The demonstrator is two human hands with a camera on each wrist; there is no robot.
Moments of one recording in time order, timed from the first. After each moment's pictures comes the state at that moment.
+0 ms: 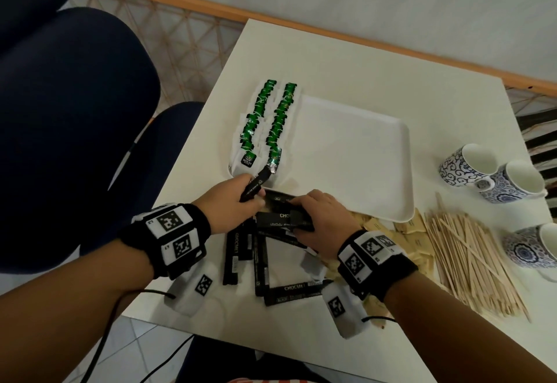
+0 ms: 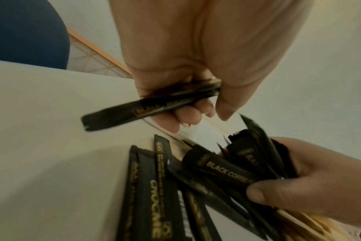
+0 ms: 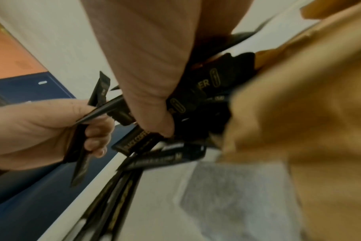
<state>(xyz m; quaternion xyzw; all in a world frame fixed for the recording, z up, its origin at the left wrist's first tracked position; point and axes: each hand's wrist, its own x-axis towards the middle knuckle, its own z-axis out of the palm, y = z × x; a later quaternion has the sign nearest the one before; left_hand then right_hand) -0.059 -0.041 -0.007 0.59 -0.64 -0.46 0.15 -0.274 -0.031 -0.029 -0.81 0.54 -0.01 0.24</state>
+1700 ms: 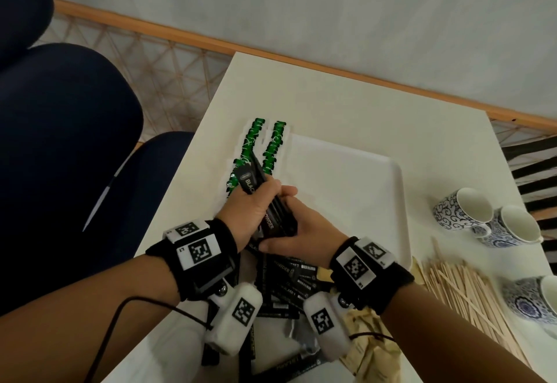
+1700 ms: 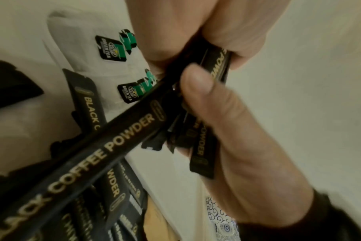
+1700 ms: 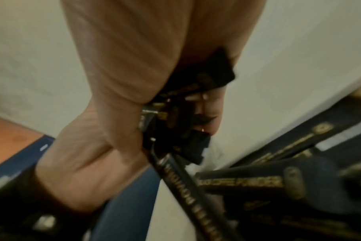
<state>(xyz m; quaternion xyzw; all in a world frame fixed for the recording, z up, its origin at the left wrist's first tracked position) -0.114 -0.117 0.016 0.52 -0.33 -0.67 0.42 -0.253 -0.103 0.015 -0.67 0.52 -0.13 0.51</state>
